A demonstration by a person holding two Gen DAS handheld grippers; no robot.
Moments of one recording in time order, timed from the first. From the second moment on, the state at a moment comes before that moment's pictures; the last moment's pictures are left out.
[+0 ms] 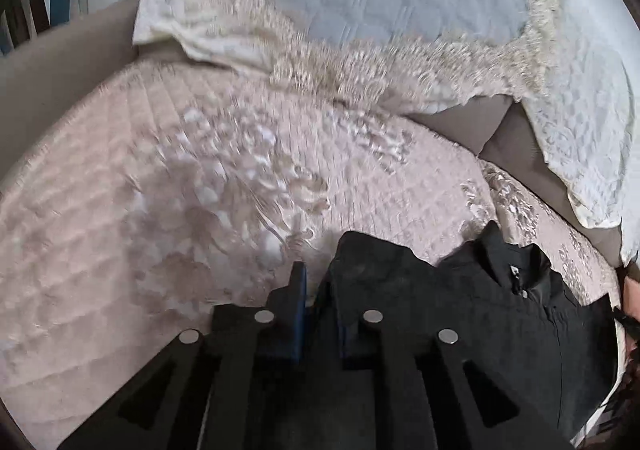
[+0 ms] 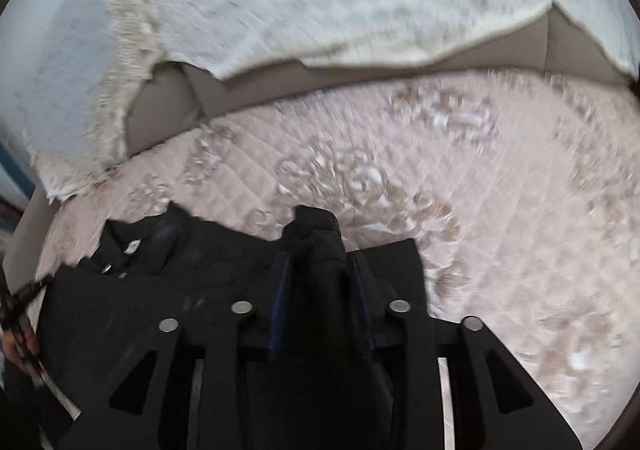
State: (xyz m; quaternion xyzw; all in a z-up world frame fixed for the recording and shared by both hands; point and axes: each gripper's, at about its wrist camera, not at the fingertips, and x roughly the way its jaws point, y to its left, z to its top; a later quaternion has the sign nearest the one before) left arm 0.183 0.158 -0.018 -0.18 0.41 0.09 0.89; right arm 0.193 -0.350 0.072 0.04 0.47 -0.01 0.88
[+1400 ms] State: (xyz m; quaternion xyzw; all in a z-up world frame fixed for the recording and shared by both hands) left arm 0.027 0.076 -0.009 -0.14 0.40 0.06 0.90; right arm 0.028 -0.156 0.024 -0.04 0.46 0.08 0.88
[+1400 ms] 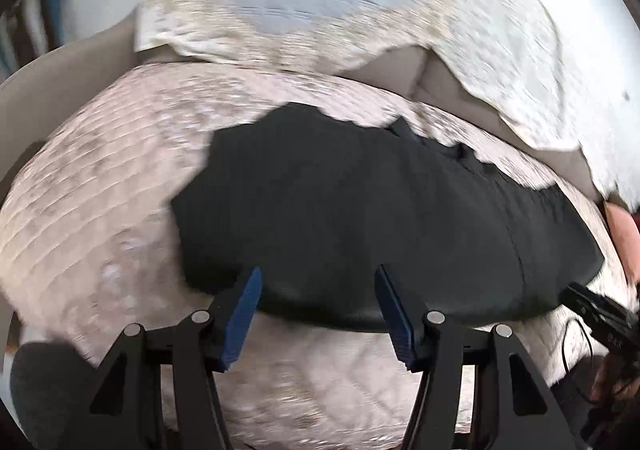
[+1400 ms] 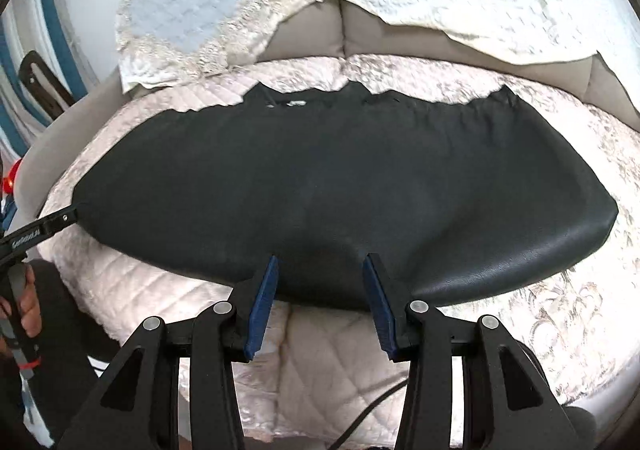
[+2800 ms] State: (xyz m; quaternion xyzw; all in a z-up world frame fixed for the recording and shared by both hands) left arm 0.086 -0.038 0.078 -0.10 0.31 -0.15 0.93; right arm 0.022 -0.218 0.049 0.04 0.45 0.03 0.89
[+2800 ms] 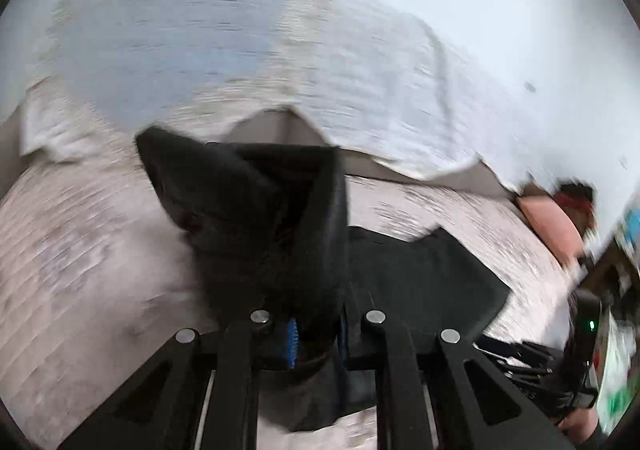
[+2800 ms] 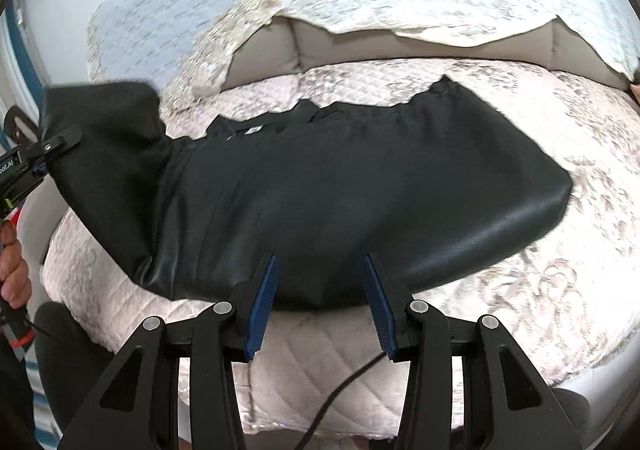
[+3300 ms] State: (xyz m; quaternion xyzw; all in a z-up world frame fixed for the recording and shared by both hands) left arm 0.099 -0.127 -0.007 -0.04 0.44 -0.28 0.85; right arm 0.020 -0.266 0.047 0.07 0.46 -0.01 0.89
